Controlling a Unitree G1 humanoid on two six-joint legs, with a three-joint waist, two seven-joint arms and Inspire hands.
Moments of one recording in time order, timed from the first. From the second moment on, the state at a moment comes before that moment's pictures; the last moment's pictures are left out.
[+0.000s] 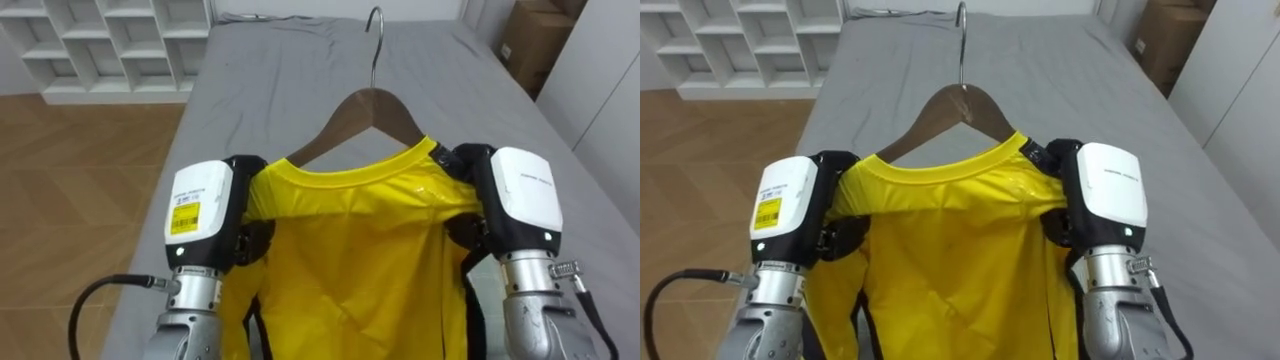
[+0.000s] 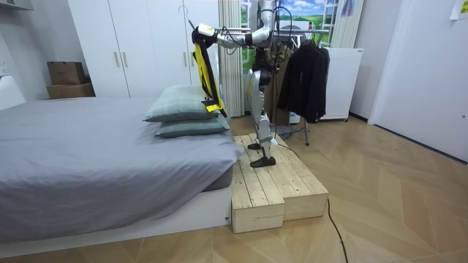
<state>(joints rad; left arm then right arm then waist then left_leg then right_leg) -0.08 0.28 -0.26 0.10 0.80 -0.02 0.50 -0.17 -0.32 0.20 0.22 -0.78 -0.03 -0.48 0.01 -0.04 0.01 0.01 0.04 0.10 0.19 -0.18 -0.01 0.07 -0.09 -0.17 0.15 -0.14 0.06</state>
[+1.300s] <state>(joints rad) -0.08 0.27 -0.26 0.08 0.79 -0.04 0.49 -0.17 -0.32 0.21 0.23 -0.80 -0.06 -0.46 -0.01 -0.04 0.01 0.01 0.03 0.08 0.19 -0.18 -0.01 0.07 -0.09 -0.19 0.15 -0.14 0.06</state>
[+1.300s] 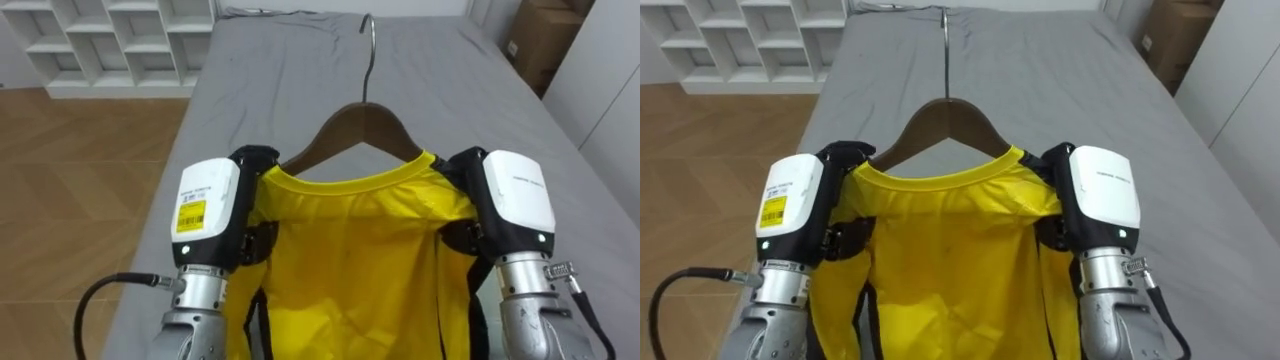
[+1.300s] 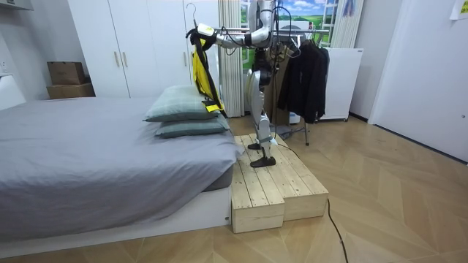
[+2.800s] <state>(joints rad) -0.07 0.27 -0.24 0.09 0.66 -0.07 0.46 -0.12 -0.33 0.17 0.31 -0.79 -0.09 -0.54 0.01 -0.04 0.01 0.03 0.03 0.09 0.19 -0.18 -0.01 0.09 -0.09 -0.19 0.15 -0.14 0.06</state>
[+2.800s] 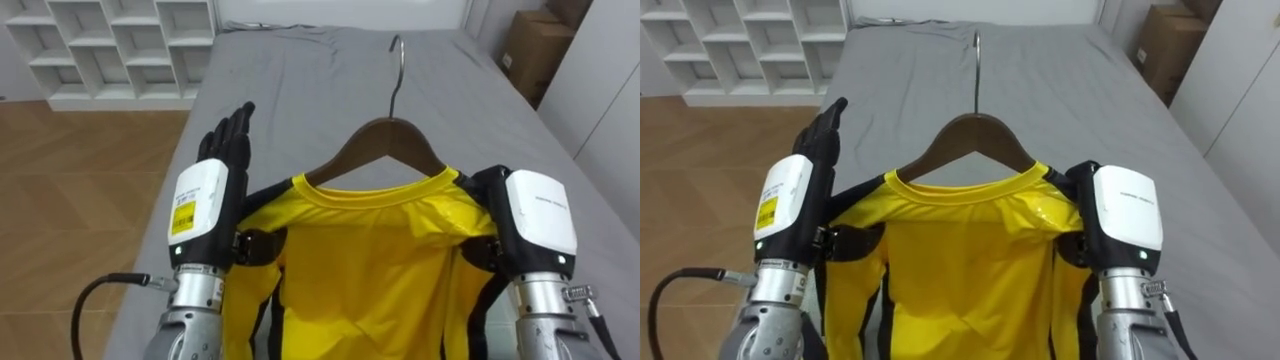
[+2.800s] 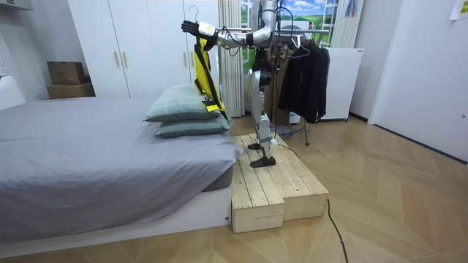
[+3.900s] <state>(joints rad) 0.02 0.30 -0.16 0.09 0.51 -0.14 0.35 -0.09 -0.36 0.05 0.37 -0.78 -0.16 -0.62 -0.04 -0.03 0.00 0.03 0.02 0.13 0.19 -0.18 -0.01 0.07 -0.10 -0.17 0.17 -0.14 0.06</state>
